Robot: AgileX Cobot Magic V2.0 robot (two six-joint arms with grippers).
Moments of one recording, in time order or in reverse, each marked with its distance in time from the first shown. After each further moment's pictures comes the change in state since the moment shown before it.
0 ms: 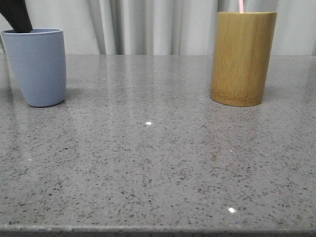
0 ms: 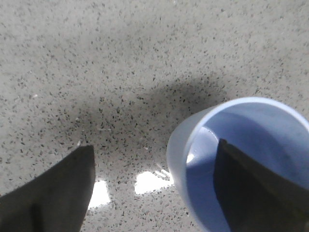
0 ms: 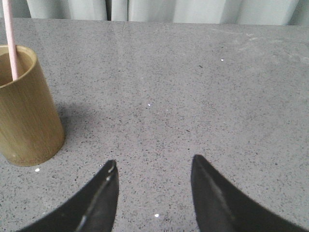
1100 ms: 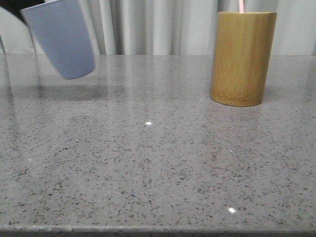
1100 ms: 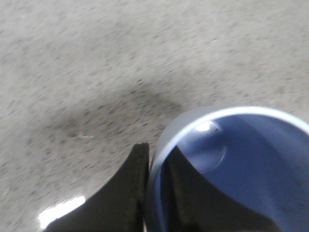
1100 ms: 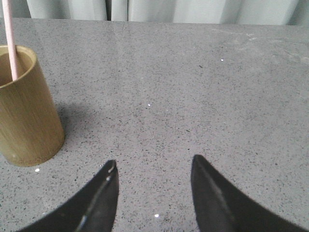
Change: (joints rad) left arm -0.120 0.079 -0.129 -0.067 0.009 -0.017; right arm 0.000 0.000 0.000 0.000 0.000 0.000
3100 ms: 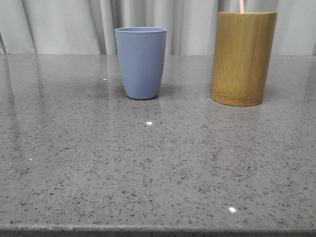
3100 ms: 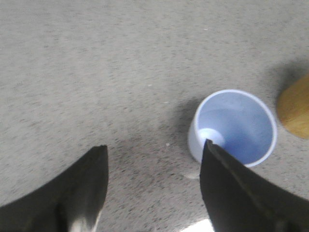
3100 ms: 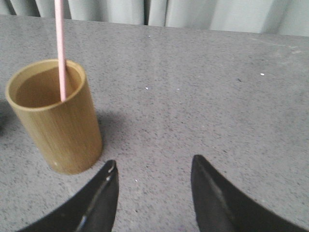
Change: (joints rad) left arm -0.188 -0.123 -0.122 0.236 -0.032 -0.167; right arm 0.122 0.142 -0.133 0.021 0.019 0.000
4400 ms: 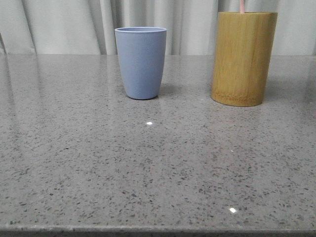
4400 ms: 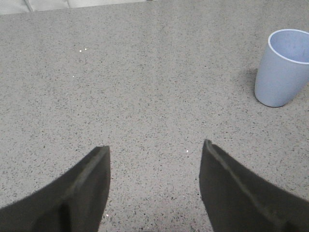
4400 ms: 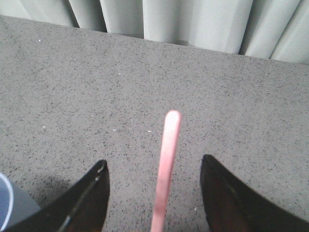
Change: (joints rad) left arm 0.000 -0.931 0.865 0.320 -0.221 -0.284; right arm 0.192 0.808 -0.648 0.064 -0.056 0.000
